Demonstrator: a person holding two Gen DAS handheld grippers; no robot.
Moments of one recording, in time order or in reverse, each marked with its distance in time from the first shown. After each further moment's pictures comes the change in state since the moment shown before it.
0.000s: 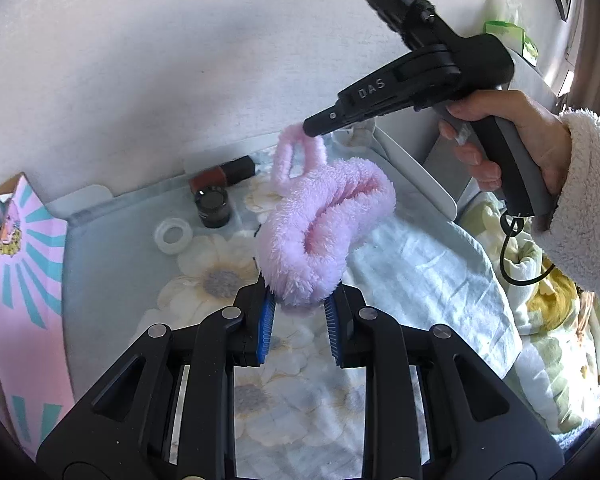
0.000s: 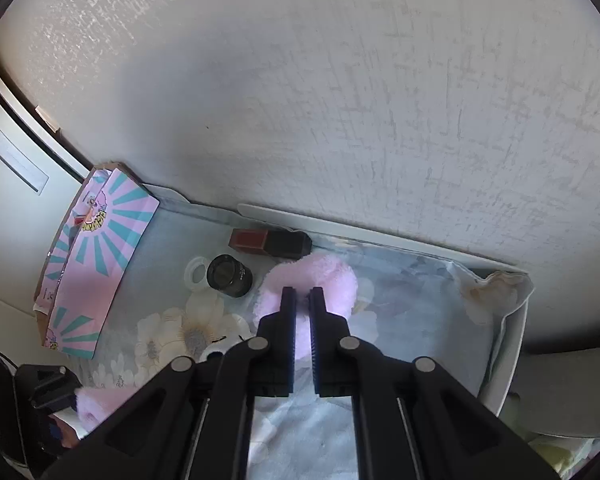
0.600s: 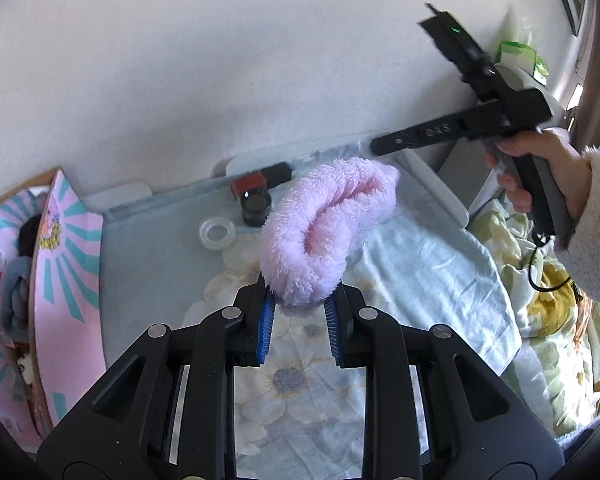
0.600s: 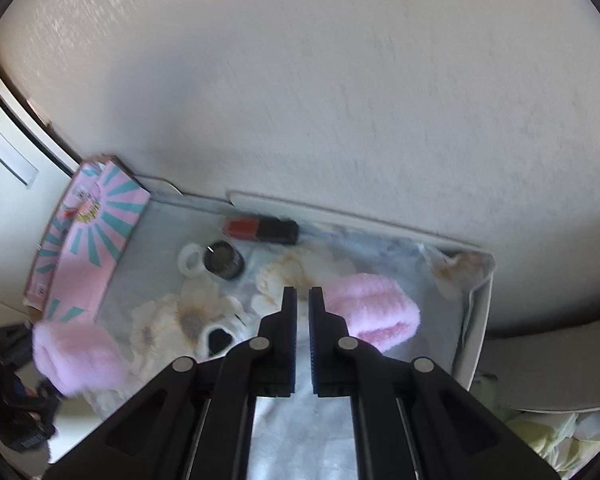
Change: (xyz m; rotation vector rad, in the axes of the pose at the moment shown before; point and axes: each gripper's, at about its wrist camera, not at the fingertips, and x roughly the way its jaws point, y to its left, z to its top) left arm -0.022 0.038 0.001 -0.042 0.005 0.024; right arm -0.017 0.010 -0.015 -0.013 0.024 -0.121
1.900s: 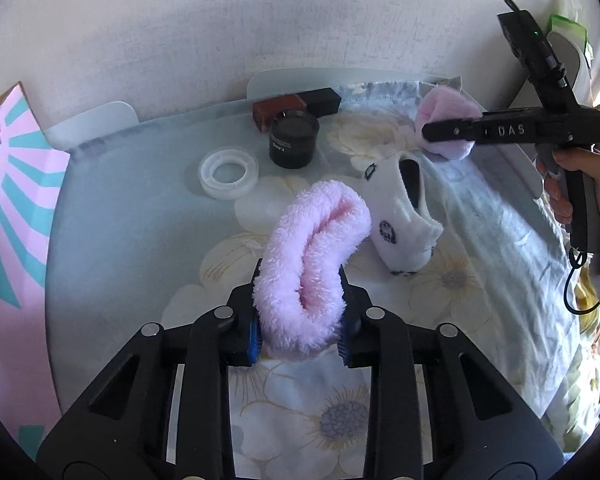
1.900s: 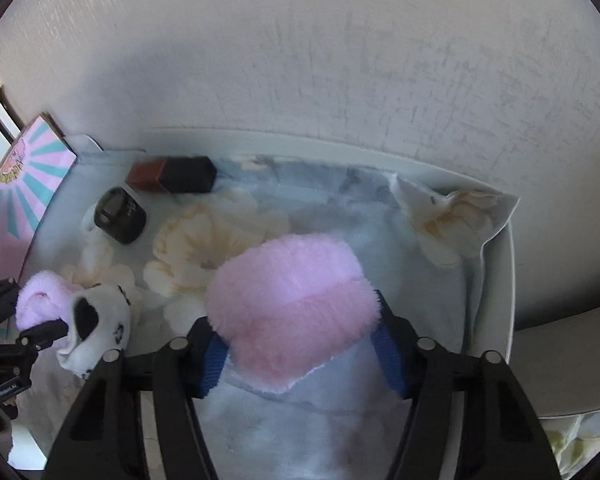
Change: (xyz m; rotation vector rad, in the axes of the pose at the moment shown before) left arm 0.096 0.034 -0.035 -0.057 0.095 0.021; right arm 0.068 -0.034 -0.035 0.015 -0.040 -0.088
